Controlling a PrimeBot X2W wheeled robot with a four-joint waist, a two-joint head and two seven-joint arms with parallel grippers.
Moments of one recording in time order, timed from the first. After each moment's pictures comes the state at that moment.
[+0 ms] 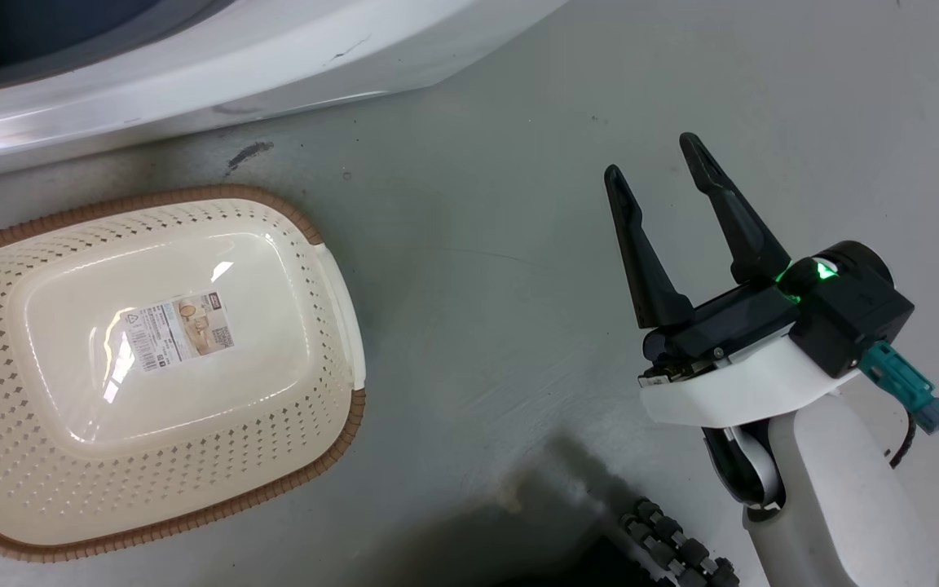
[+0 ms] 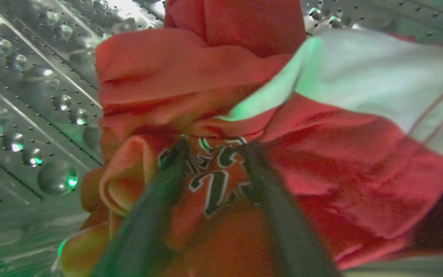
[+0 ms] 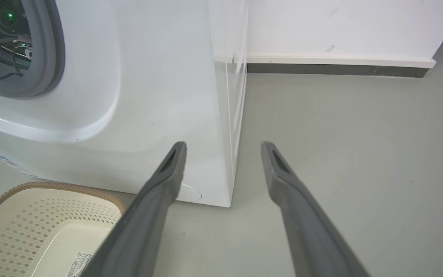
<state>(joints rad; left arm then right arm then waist) -1.56 0.41 -0.11 1.06 0.00 -0.08 0.52 -0.41 -0.05 0.29 0.03 0.19 0.13 -0.26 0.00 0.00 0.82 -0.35</state>
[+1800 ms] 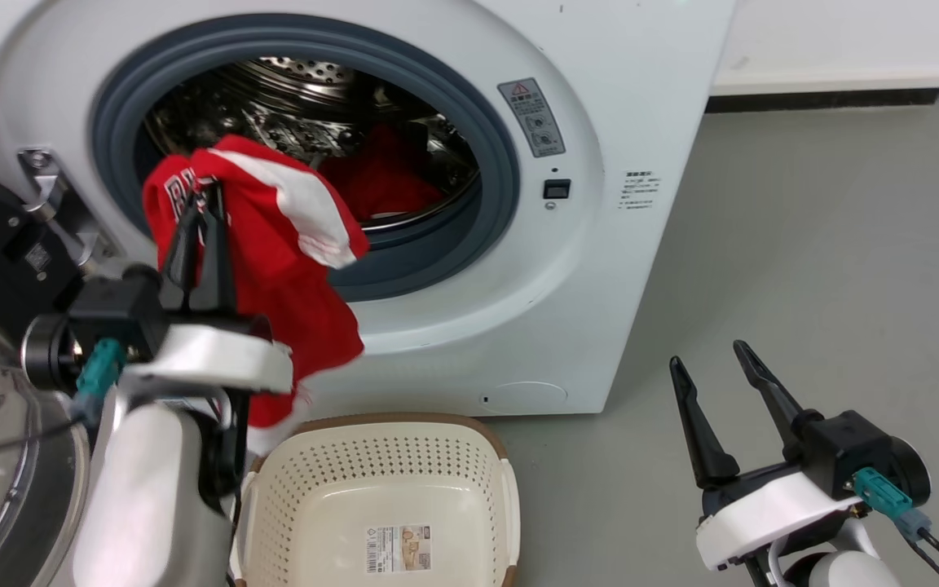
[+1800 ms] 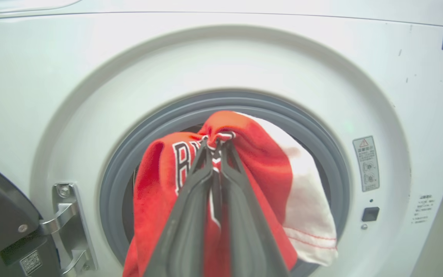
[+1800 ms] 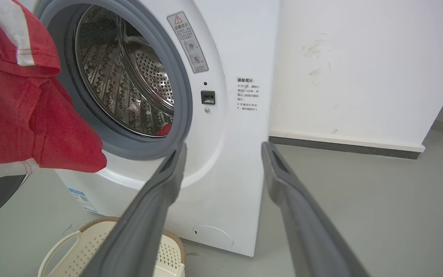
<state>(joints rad) -0.43 0.17 -0.05 0.22 -0.19 -0.02 -0.25 -0.06 -0.05 0.14 0.04 0.08 0.13 -0.13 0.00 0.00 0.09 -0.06</state>
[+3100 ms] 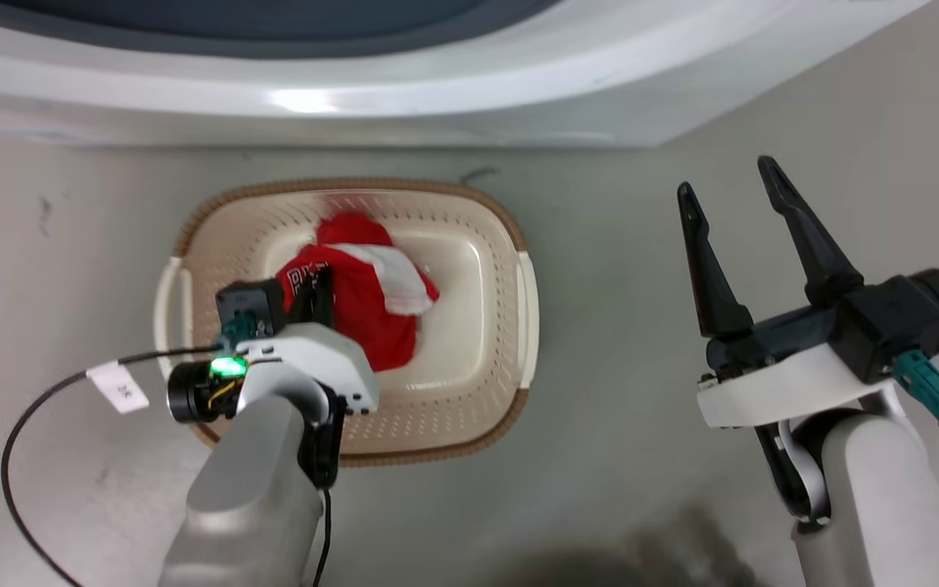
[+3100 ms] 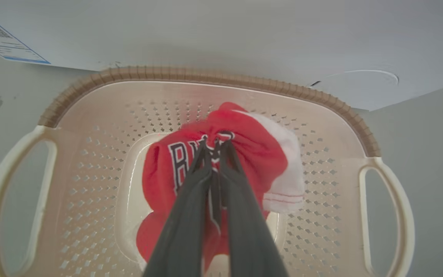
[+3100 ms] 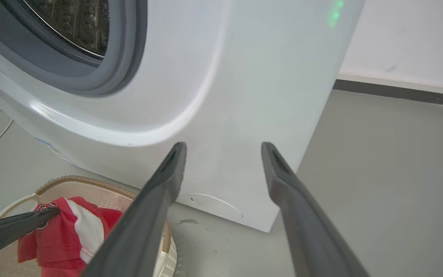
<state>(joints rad) -0.61 0.05 -0.20 0.85 -0.35 0.05 -0.26 -0.32 -0.05 0.14 -0.04 0.02 0.13 -0.14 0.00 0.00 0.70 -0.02</state>
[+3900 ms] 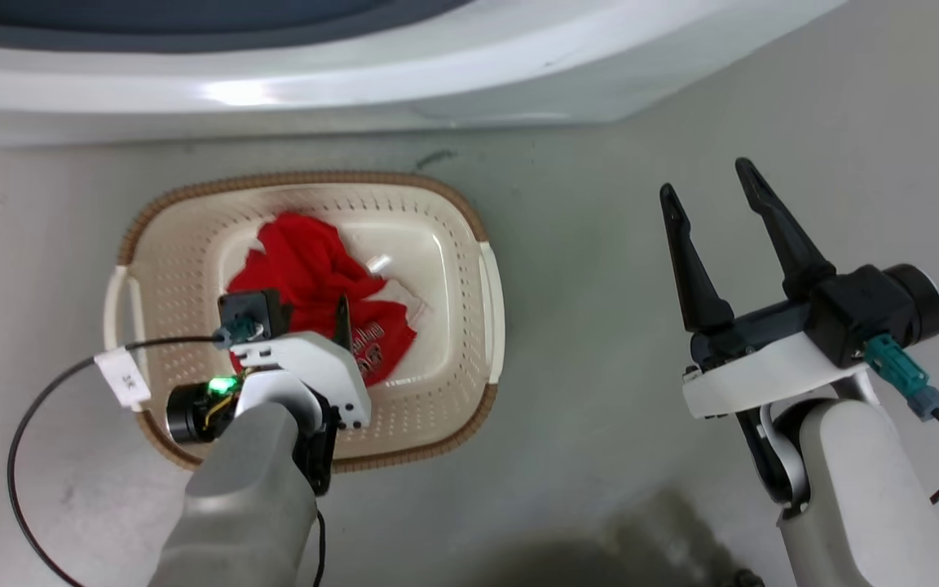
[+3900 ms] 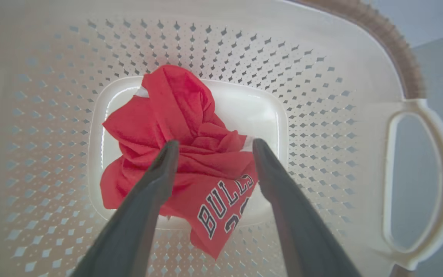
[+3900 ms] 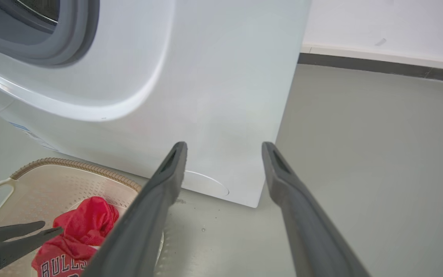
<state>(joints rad) -0.75 0.05 -0.23 1.18 -0.43 0.03 -0.26 -0.38 -0.05 0.16 0.11 0.04 0.13 -0.21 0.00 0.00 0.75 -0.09</state>
